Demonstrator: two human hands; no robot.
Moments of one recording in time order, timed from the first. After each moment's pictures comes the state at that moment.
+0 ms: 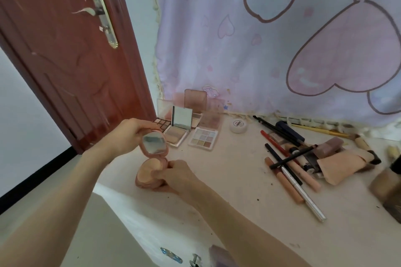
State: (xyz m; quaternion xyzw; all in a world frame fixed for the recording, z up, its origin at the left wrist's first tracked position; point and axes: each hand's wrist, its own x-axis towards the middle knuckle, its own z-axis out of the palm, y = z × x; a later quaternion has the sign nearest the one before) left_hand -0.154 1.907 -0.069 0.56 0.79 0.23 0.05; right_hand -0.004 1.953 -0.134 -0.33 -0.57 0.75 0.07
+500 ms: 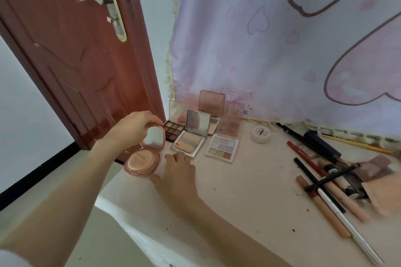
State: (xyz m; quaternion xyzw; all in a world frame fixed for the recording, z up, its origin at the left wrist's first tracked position) left_hand -0.229 1.939 -0.080 0.54 0.83 0.13 0.00; right_hand -0.068 1.953 -0.156 -0.30 -0.89 0.31 0.16
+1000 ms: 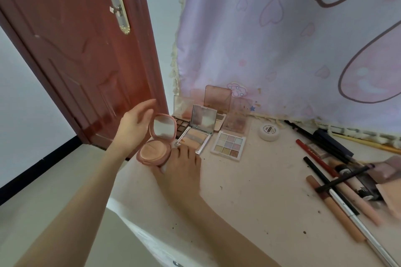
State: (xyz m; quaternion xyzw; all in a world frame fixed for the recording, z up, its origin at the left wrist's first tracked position) left_hand -0.225 1.932 -0.106 0.42 0.78 0.47 0.00; right_hand -0.087 1.955 -0.170 -0.34 -0.89 0.20 0.23
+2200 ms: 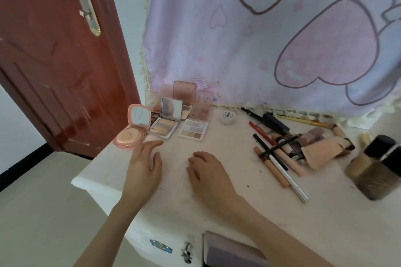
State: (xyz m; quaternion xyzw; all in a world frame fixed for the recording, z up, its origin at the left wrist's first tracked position) left_hand -0.077 1.883 -0.158 0.46 0.77 0.43 -0.03; right_hand 0.066 1.974 -0.159 -0.28 -0.92 0.20 0.19
